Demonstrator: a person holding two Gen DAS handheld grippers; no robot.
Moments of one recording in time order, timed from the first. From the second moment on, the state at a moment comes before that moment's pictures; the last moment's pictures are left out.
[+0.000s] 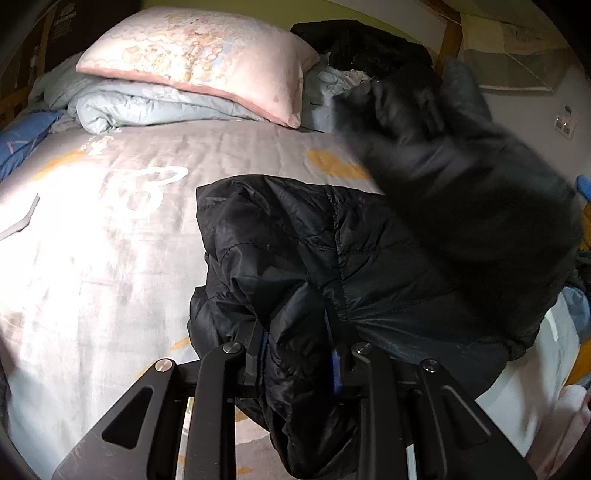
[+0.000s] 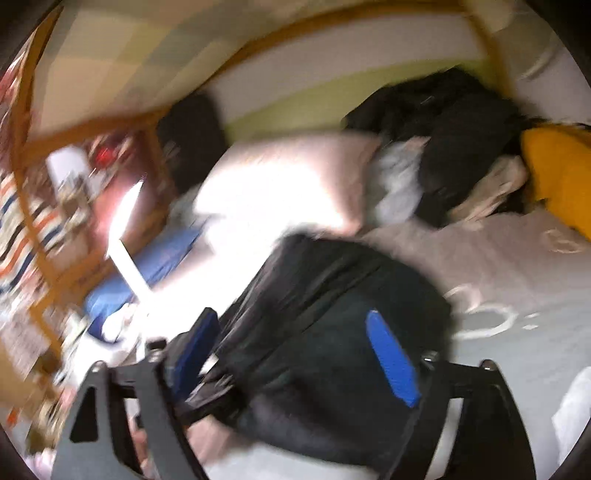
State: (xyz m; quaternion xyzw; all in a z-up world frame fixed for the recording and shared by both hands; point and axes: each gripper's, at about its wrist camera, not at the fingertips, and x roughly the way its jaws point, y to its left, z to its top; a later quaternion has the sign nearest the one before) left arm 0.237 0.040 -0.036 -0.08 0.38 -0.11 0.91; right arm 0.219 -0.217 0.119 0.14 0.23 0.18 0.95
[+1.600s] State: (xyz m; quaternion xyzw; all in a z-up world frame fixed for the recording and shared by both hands) left arm 0.180 0.054 0.058 -0.10 0.20 -0.13 0.96; right arm 0.247 -0.138 0.010 -0.14 0.34 0.18 0.91
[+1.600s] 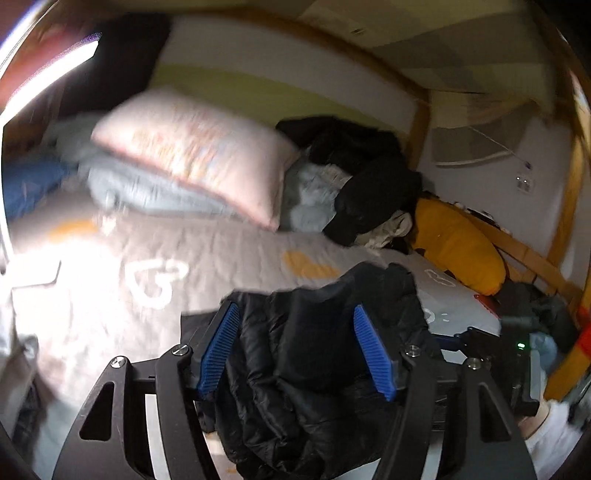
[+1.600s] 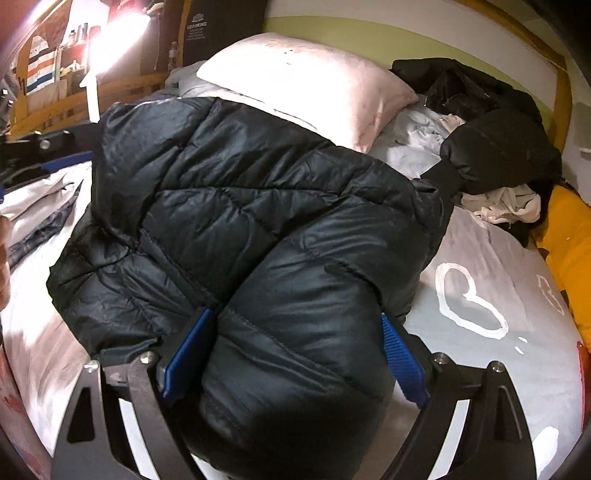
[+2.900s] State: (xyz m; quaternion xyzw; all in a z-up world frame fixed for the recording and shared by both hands) left arm 0.201 0.029 0.021 -0.04 0.27 -0.04 0.96; right arm 0.260 -0.173 0.016 0.02 0.36 0.19 0.91
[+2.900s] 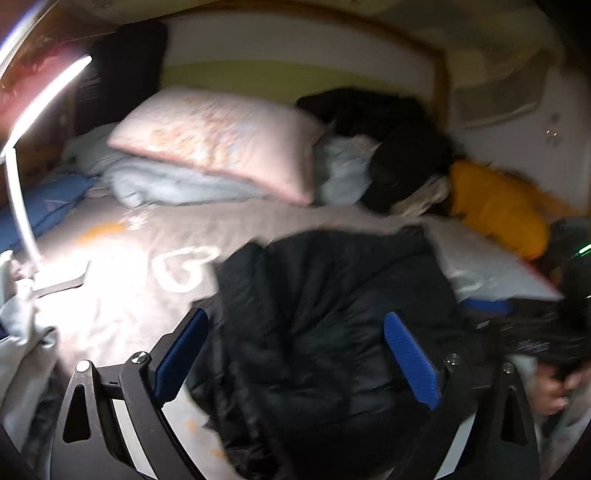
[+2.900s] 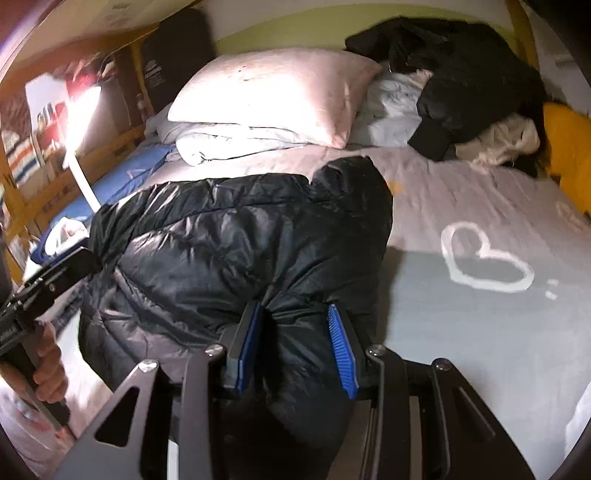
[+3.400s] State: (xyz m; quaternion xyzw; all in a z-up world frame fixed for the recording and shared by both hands) left arm 0.233 0.089 -0.055 -0.31 0.43 -0.04 0.85; right arm 0.277 -0.207 -0.008 0.13 0.43 0.17 0.88
